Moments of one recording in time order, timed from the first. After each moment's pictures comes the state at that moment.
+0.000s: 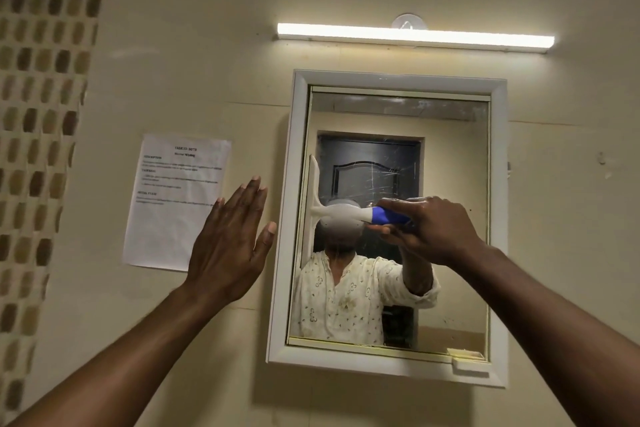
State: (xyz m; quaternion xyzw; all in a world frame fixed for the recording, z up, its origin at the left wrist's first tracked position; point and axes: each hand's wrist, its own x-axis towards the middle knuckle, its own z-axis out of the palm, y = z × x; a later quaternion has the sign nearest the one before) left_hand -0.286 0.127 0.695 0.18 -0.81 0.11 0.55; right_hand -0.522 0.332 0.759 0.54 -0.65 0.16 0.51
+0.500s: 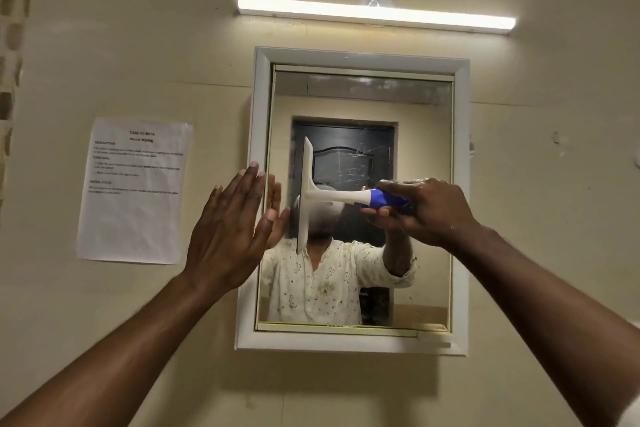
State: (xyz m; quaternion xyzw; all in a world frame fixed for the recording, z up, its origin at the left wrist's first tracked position) left_hand -0.322 0.157 0.697 0.15 -0.82 0.09 0.54; right_hand -0.543 0.371 0.756 0.52 -0.67 0.17 0.51
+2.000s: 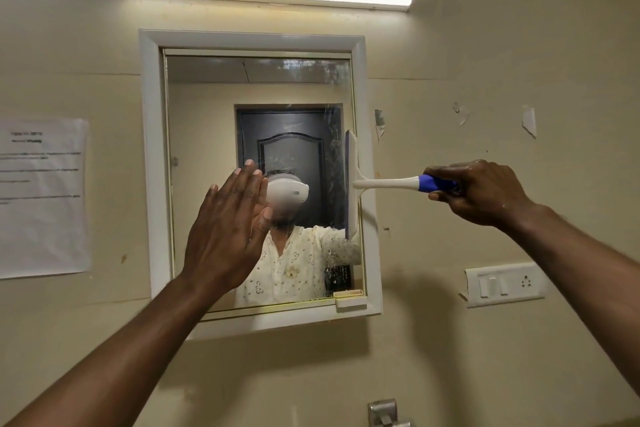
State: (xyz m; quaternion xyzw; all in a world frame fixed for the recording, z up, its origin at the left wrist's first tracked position) left_hand -0.402 0.248 0.685 0.07 -0.84 0.07 0.53; right_hand -0.628 0.559 0.735 0.41 -0.74 0.15 0.51
